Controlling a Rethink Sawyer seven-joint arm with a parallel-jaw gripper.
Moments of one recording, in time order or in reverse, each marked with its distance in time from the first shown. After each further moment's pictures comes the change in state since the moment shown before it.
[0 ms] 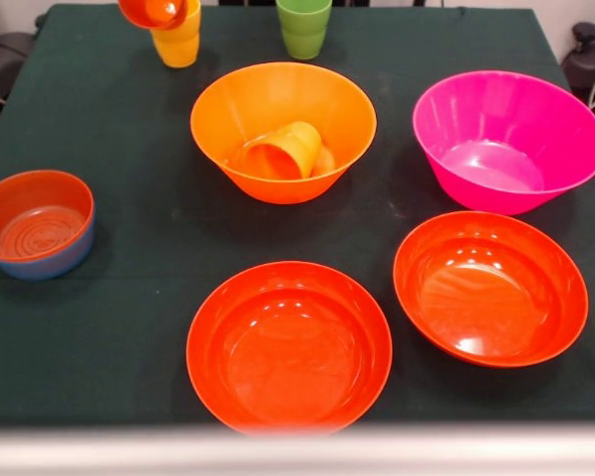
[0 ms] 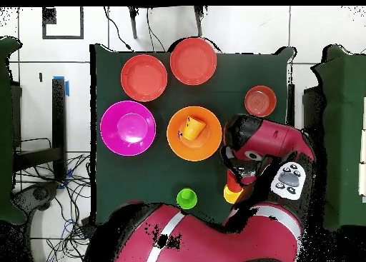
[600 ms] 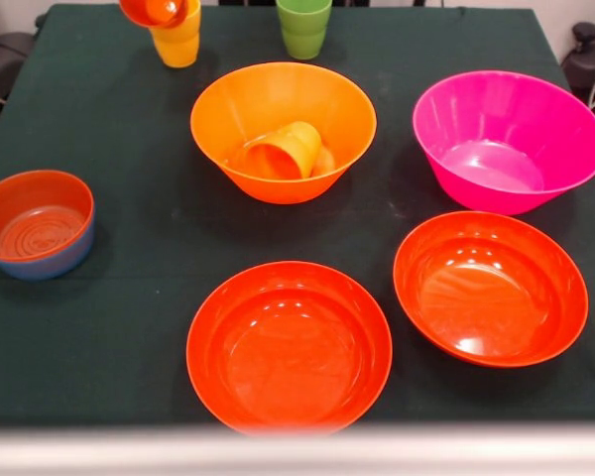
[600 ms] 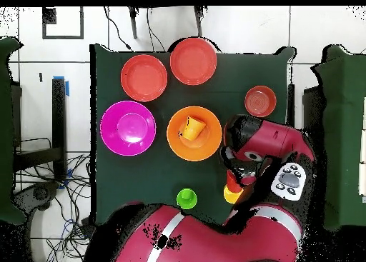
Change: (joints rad) arm 0.000 -0.005 0.000 0.006 0.000 0.000 0.000
